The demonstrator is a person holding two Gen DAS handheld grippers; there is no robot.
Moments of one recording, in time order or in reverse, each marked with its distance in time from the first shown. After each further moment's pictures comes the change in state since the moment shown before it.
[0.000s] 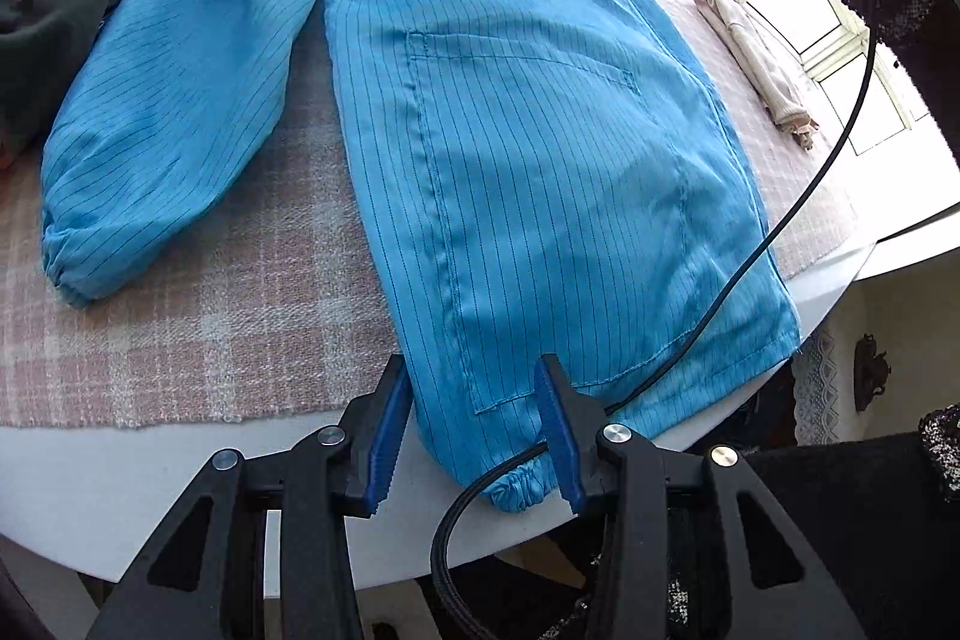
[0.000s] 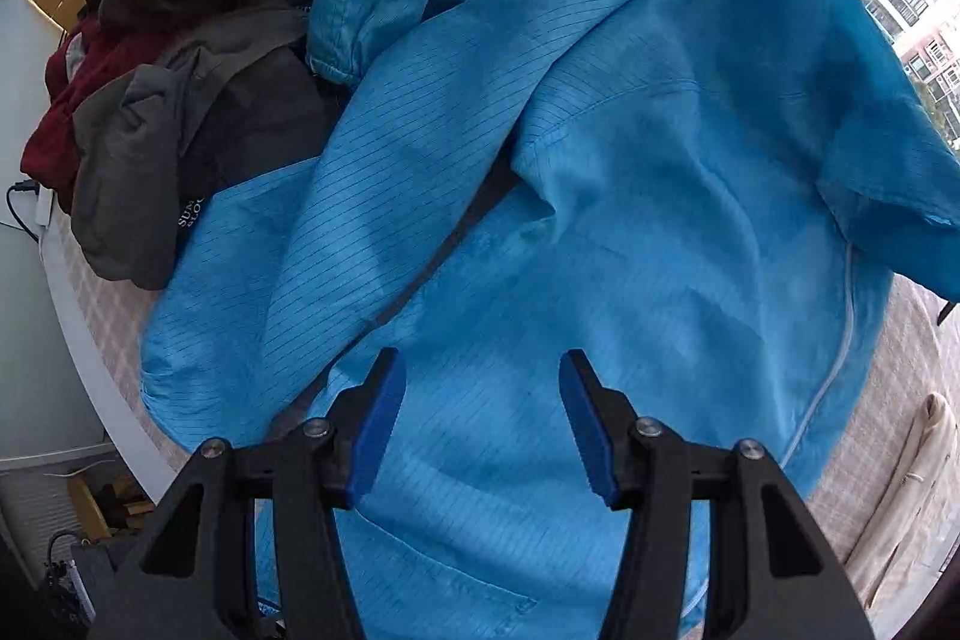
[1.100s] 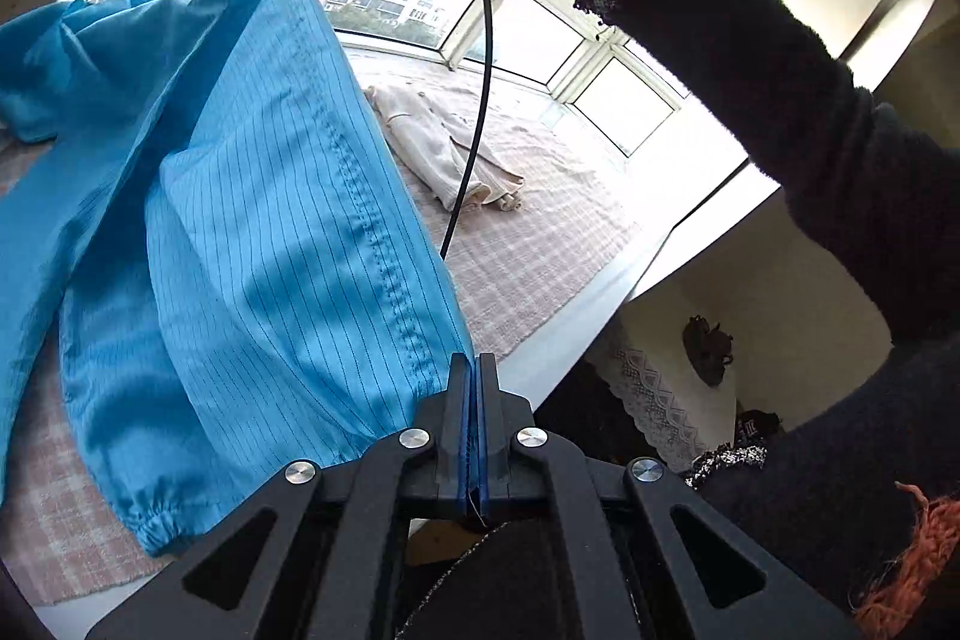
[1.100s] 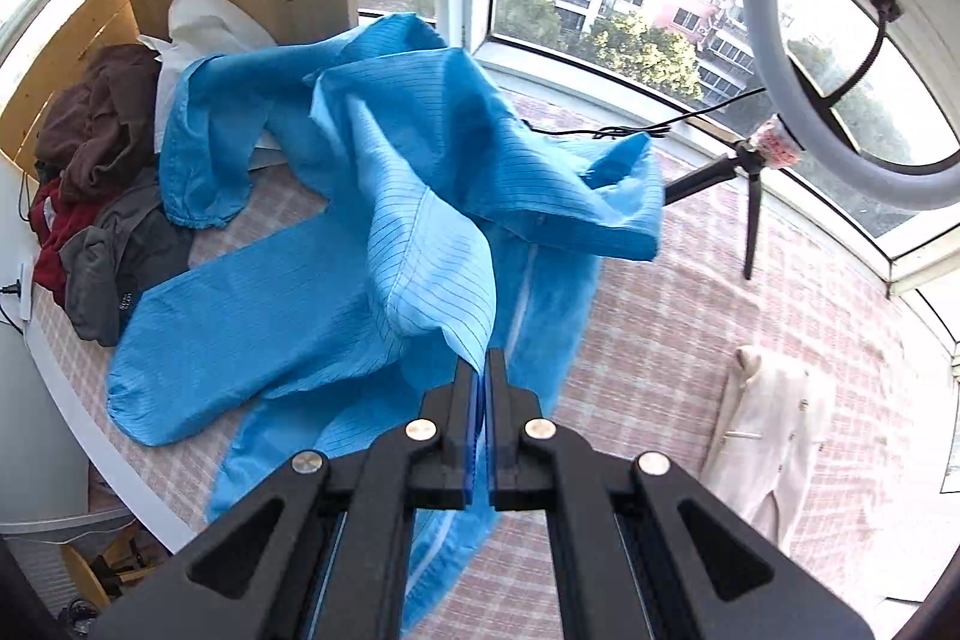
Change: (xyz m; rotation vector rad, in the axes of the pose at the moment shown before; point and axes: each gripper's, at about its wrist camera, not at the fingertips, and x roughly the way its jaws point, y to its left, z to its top) left arm -0.073 -0.204 0.050 0.395 -0.205 -0.449; right arm -0.183 -0.209 -0.064 0.192 -0.174 -0.176
